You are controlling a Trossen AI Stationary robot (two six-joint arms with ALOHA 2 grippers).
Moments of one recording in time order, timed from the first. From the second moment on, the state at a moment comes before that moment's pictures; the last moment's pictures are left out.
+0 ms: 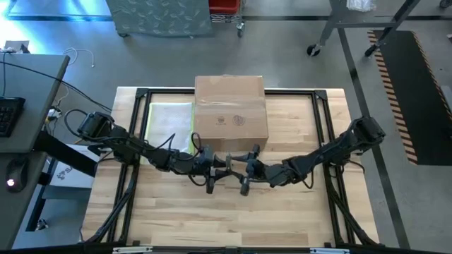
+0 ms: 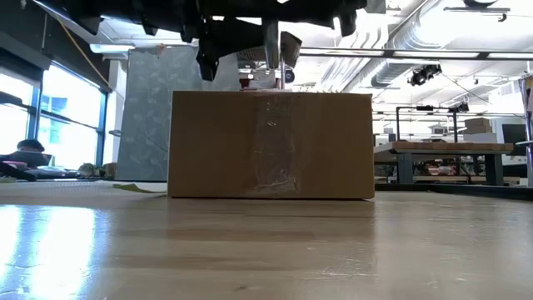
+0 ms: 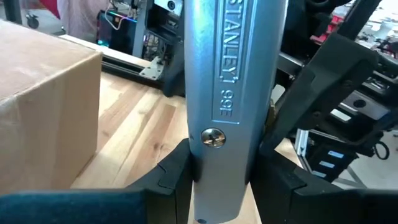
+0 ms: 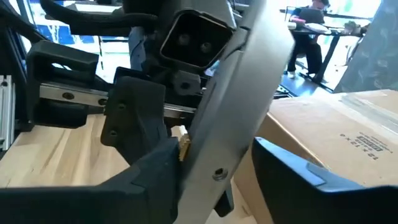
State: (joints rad) left arm -0.33 1.57 0.73 0.68 -0.33 -0.37; right arm 0.40 1.63 0.95 0.45 0.69 0.06
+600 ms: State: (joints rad) left arm -0.32 1.57 0.73 0.58 -0.28 -0.42; right arm 0.40 1.63 0.95 0.42 0.77 0.12
